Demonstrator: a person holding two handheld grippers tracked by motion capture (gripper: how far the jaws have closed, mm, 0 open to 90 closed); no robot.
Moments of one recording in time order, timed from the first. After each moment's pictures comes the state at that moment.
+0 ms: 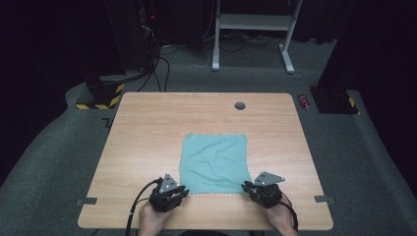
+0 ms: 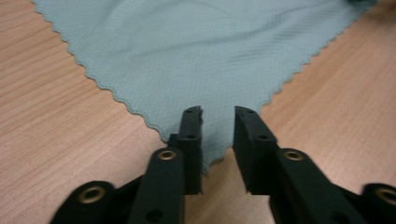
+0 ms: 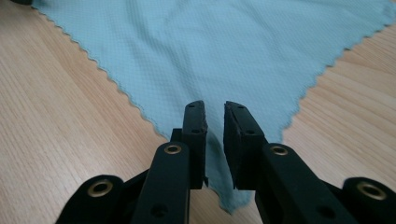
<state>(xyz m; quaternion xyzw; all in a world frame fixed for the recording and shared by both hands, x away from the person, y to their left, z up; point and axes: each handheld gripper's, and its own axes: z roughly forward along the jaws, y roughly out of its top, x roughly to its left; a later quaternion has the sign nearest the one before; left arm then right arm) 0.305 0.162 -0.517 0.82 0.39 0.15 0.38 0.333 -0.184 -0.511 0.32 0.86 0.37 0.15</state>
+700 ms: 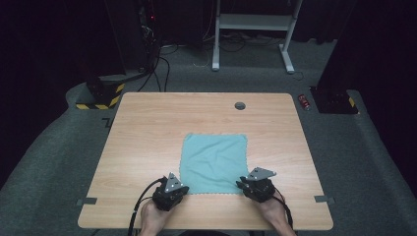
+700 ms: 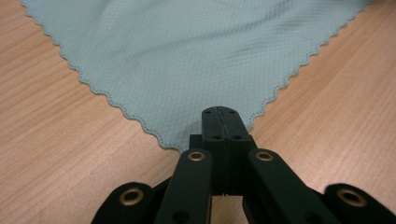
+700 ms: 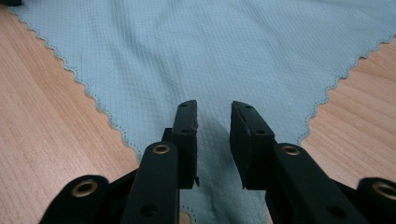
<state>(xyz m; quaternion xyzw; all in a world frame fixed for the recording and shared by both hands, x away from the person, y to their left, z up) 0.306 0.156 -0.518 0.84 0.37 0.15 0.36 0.350 -0.171 -0.519 0.32 0.86 0.36 0.15</state>
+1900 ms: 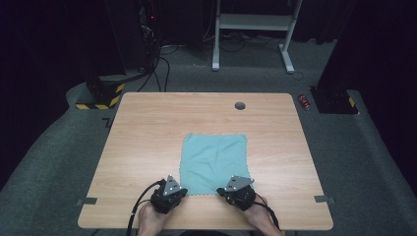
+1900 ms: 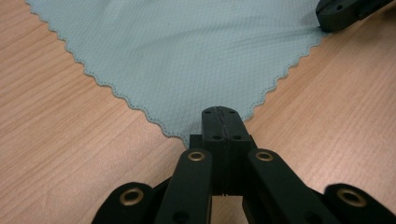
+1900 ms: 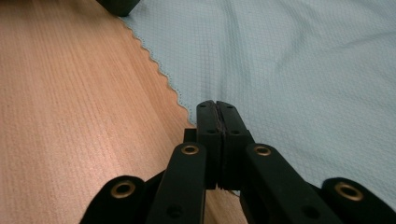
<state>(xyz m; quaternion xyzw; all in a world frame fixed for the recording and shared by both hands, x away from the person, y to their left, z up) 0.298 0.158 -0.516 0.85 0.36 0.15 0.35 0.331 -0.115 -0.521 0.21 0.89 0.38 0.11</state>
